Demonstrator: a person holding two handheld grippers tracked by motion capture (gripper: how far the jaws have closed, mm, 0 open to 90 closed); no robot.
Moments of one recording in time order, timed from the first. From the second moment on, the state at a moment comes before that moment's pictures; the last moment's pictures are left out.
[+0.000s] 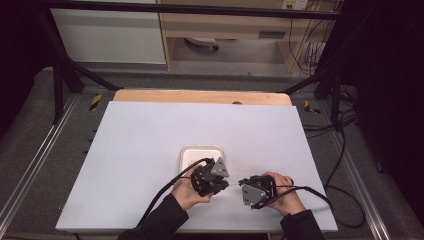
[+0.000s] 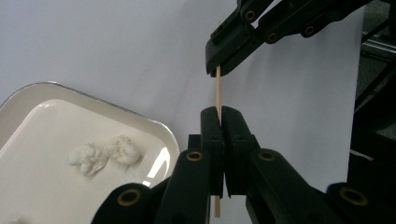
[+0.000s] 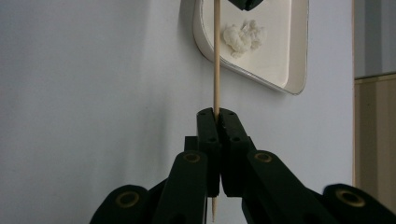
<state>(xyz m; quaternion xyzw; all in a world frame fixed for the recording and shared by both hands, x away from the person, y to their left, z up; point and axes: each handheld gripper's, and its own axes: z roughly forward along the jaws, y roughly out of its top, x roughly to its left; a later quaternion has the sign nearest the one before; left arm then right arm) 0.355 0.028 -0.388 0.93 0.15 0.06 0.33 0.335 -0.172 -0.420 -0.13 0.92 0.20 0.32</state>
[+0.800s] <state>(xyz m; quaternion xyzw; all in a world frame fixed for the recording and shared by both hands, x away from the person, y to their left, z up) 0.366 0.002 -0.390 0.97 0.15 0.03 0.20 0.334 -0.168 -0.419 -0.15 0.92 0.16 0.32</state>
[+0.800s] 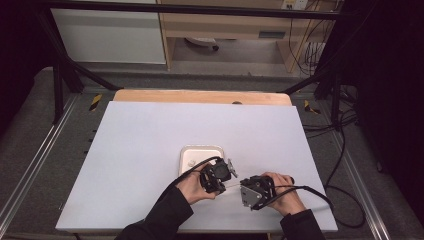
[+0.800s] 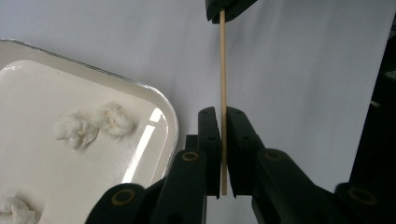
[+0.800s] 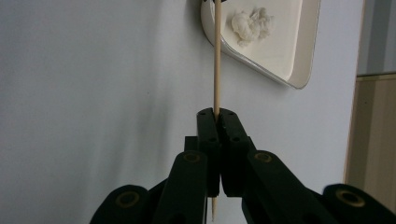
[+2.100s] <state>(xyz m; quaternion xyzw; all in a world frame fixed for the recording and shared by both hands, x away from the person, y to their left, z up) 0.360 0.049 -0.389 0.96 0.18 0.09 0.21 0.348 -0.204 -0.408 0.14 0.90 0.29 0.28</state>
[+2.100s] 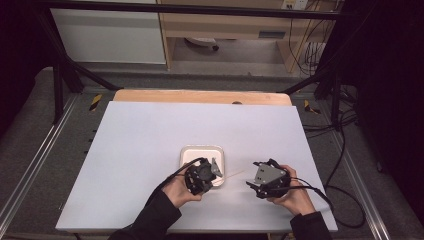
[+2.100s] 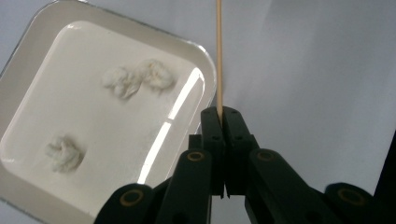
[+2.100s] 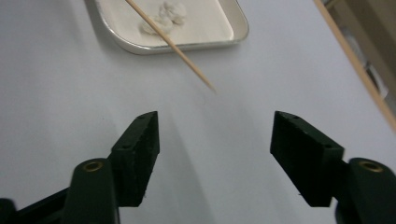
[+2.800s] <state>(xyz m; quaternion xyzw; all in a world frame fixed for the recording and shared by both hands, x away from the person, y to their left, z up) 0.342 0.142 -0.393 0.89 0.28 0.13 0.33 0.359 -0.222 -0.425 0.33 0.86 0.35 0.16</state>
